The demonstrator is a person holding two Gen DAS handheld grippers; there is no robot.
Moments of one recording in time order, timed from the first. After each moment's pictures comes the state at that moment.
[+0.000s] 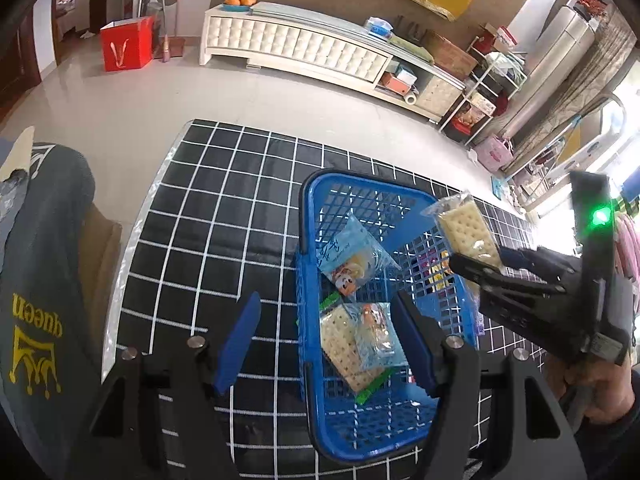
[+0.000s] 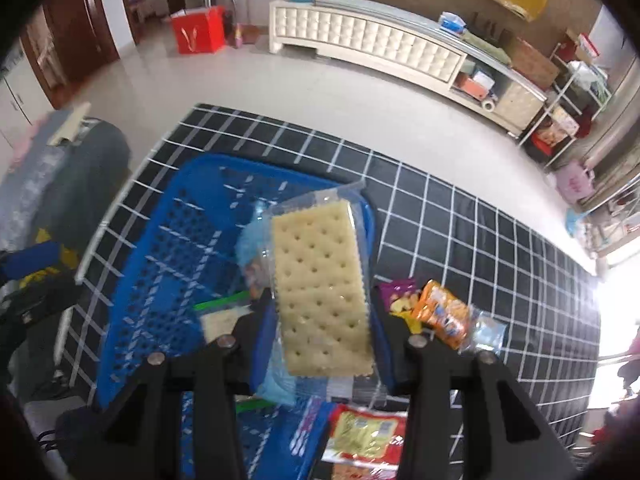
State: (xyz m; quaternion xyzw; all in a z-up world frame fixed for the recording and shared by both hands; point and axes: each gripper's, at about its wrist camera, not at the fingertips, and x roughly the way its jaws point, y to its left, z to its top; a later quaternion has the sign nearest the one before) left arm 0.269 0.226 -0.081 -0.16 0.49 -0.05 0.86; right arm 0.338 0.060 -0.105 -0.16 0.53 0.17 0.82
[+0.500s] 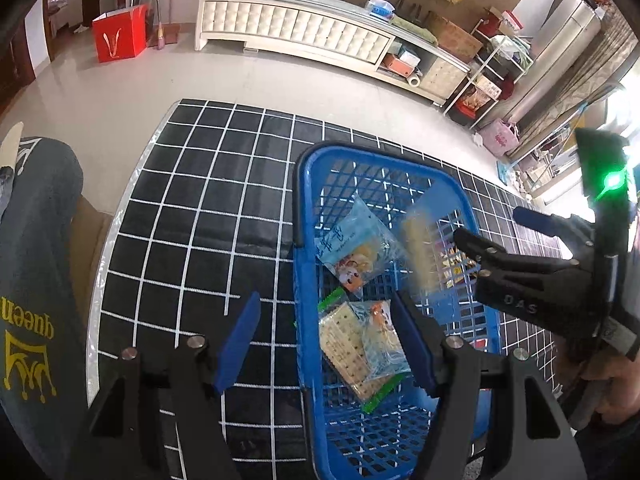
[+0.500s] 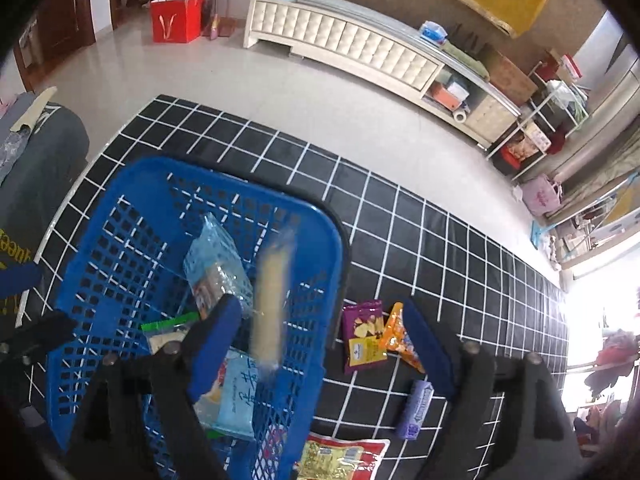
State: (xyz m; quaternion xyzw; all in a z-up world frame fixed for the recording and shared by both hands) left arm 0.286 0.212 -0.110 -0.15 0.51 -0.05 0.84; right arm 0.353 0.062 -0.115 -0.21 0.51 0.12 0.83
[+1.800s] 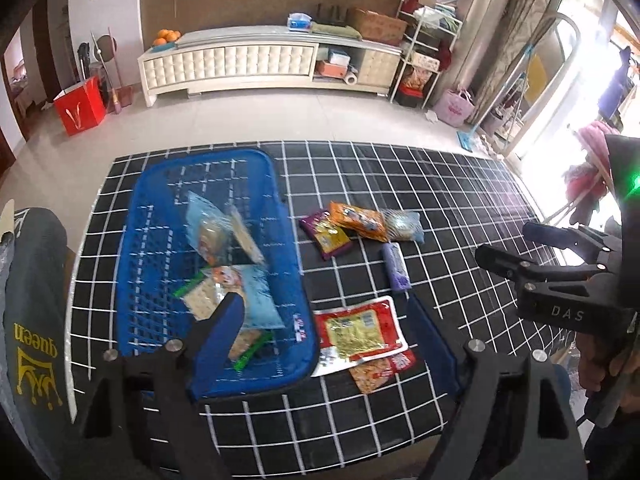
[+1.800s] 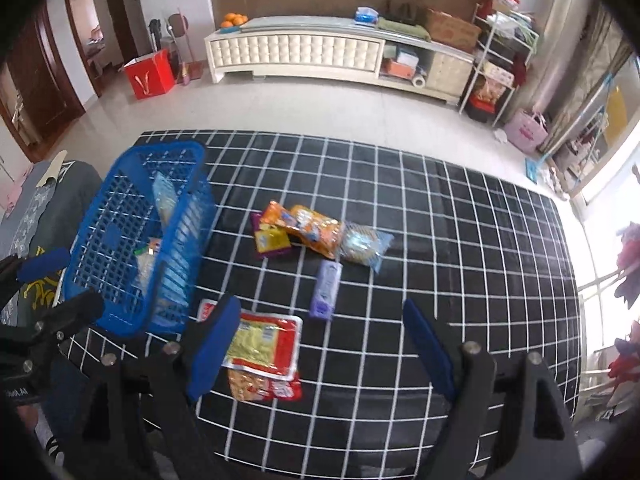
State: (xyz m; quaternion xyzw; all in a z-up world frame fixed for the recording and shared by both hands) left arm 0.219 0.024 -0.062 -0.05 0.48 -0.10 0.87; right arm 0.261 -0.155 -0.065 -0.07 0.51 0.11 0.85
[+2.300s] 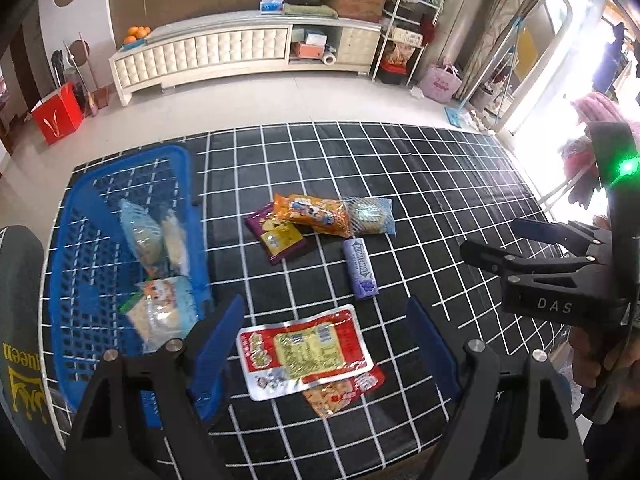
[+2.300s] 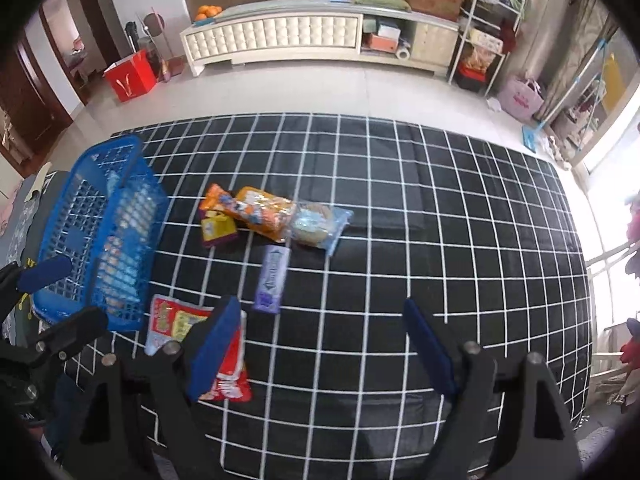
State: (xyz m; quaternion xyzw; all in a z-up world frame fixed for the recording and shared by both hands) left arm 0.260 -0.049 -0.093 -0.03 0.50 -0.12 0.86; right arm 0.298 -0.219 -0.106 -0.04 0.54 0.10 0.83
